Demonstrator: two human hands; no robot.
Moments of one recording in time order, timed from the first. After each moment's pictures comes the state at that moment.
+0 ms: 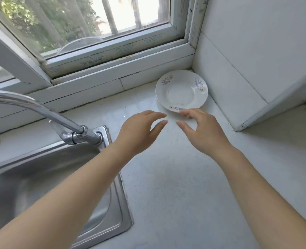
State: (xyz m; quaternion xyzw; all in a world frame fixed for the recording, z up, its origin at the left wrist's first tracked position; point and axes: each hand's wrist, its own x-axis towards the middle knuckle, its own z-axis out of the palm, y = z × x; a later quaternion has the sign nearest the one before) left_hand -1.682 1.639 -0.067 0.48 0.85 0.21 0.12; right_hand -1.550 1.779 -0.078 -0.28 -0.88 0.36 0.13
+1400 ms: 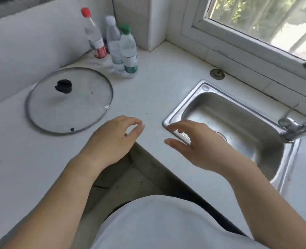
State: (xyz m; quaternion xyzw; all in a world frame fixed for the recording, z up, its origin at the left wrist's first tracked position) left_hand -1.490 0.982 -0.010 -0.09 0.94 0.34 0.04; right_hand -1.554 1.192 0.008 0.31 -0.91 0.24 -0.12
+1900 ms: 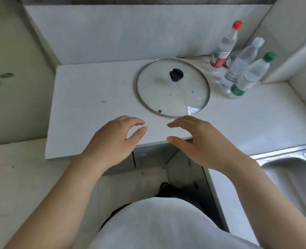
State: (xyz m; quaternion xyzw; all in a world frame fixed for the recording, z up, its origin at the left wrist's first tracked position) left_hand -1.331 0.884 -0.016 -0.38 0.86 0.34 -0.07; right_hand -1.514 1.006 0.014 0.59 -0.75 0.19 -0.22
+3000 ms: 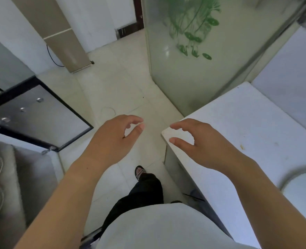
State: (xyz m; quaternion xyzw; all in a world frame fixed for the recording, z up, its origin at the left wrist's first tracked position) left_hand -1.141 0.894 -0.017 -0.82 0.45 0.23 -0.26; right_hand -1.323 0.757 -0.026 0.90 -0.27 0.04 -0.35
